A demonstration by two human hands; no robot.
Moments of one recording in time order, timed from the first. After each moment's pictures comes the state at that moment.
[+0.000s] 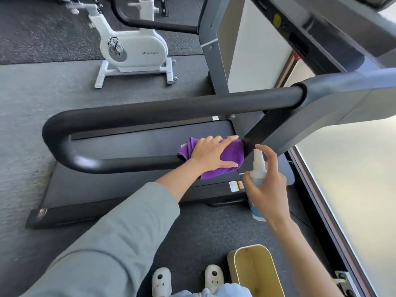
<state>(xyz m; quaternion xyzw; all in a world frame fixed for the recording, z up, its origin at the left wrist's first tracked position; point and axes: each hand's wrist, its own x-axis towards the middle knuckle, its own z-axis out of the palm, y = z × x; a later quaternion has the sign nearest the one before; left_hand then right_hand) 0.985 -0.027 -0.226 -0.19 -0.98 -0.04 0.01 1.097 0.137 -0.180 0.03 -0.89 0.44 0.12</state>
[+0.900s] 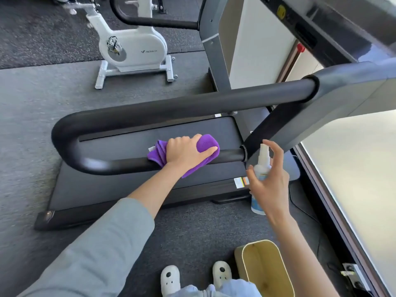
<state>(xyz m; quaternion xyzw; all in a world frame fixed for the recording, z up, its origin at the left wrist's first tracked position) 1.010 -0.098 -0.219 -0.03 -1.00 0.00 0.05 1.097 0.114 -0.190 -0.04 -0.86 0.48 0.14</state>
